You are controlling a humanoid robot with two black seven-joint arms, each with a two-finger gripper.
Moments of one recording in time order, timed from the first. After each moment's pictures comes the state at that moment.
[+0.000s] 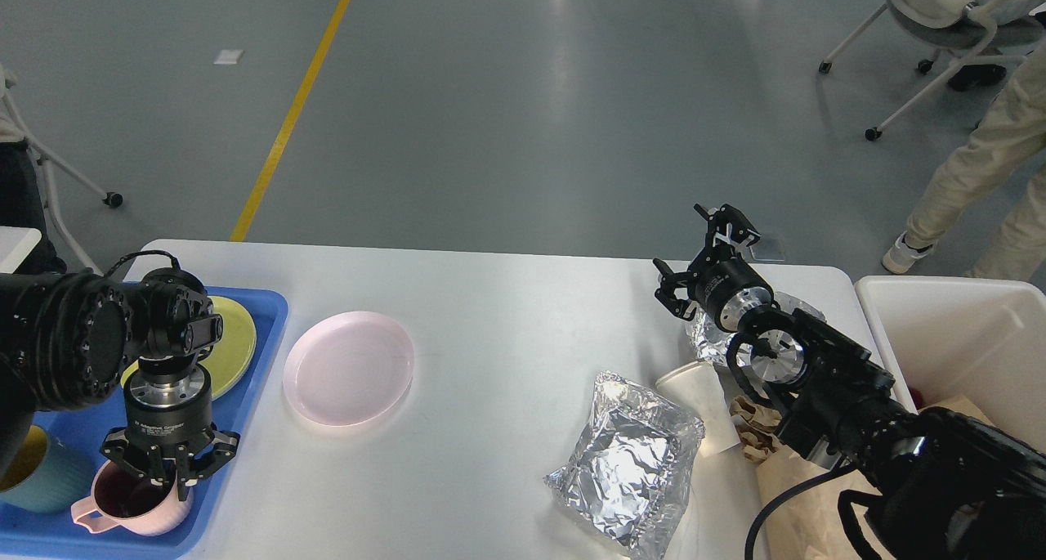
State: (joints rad) left arm -1.34 0.15 1.53 -0.70 -0.10 -0.96 0.15; right arm 0.83 0.04 0.59 0.12 0.04 0.39 0.20
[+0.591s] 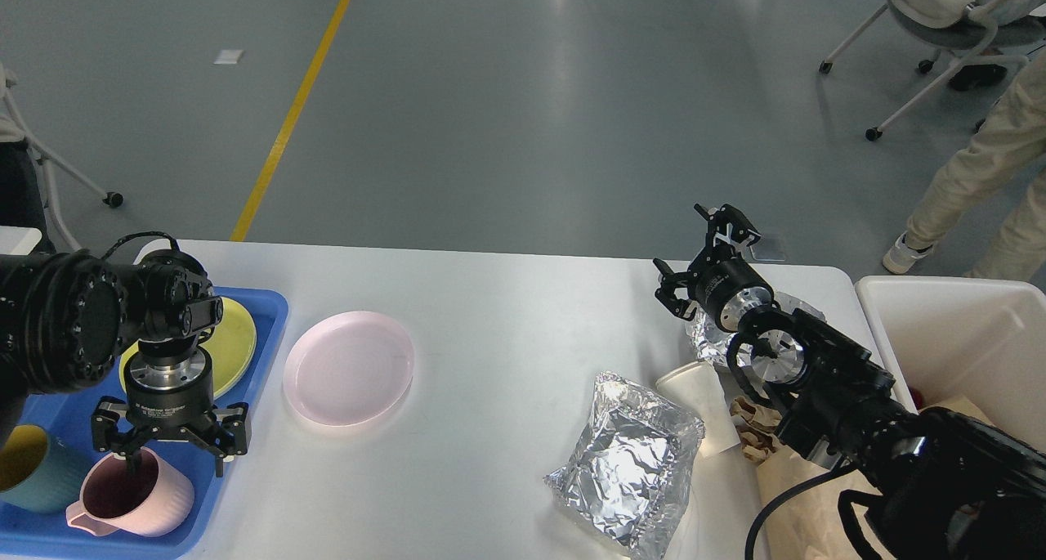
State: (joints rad) left arm -1.41 0.15 1.53 -0.73 -0.10 -0.96 0.15; right arm 0.83 0.04 0.59 0.12 0.04 0.39 0.20
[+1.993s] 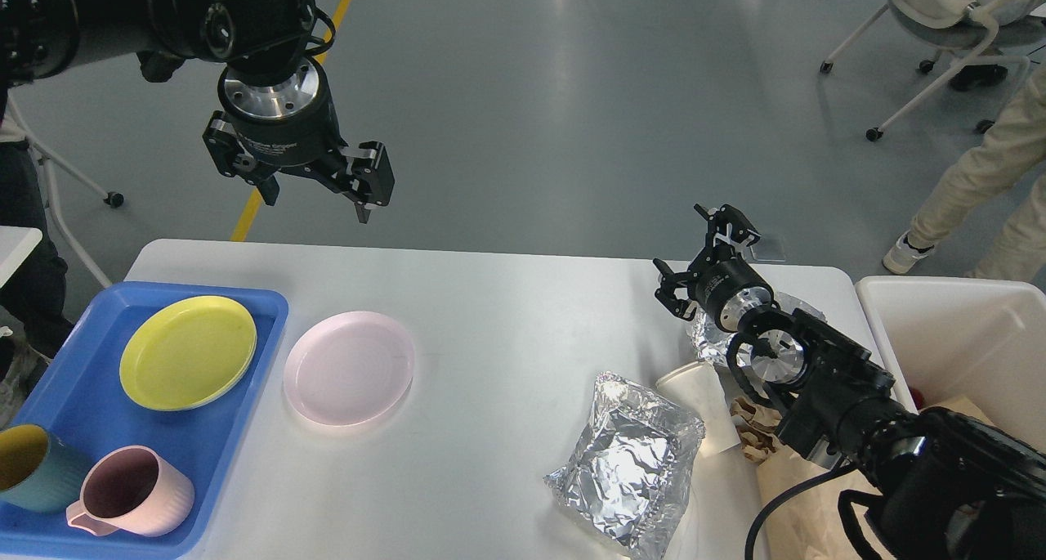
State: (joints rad) left arm -2.17 0.02 1.35 -0.95 -0.10 -0.96 0.13; right arm 0.83 0.04 0.59 0.12 0.04 0.39 0.20
